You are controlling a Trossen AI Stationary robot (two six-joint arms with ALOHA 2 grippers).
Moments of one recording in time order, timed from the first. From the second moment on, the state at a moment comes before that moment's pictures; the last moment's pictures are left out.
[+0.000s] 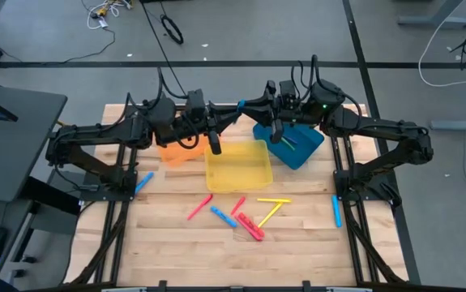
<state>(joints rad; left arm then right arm) 0.03 1.39 1.47 0.02 -0.31 -0.17 -0.20 1.35 1.35 0.20 -0.20 0.28</state>
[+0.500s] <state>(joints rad) 0.03 1.39 1.47 0.02 -0.32 -0.17 -0.20 1.35 1.35 0.20 -0.20 0.27</state>
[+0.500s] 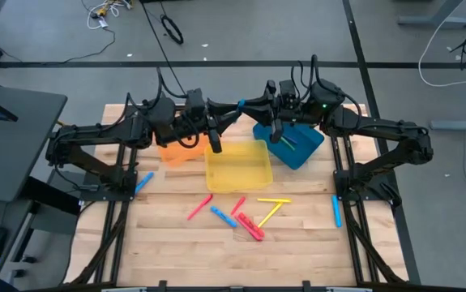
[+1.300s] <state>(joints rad) 0.03 1.22 1.47 -0.28 -0.45 -0.12 -0.25 1.11 1.35 -0.21 -0.13 0.24</state>
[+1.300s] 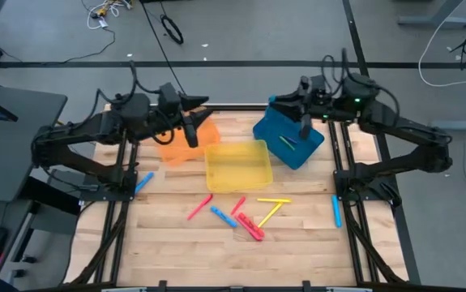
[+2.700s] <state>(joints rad) 0.09 1.16 1.47 -0.52 -0.53 -0.25 -0.47 1.19 1.47 -0.85 0.29 0.10</state>
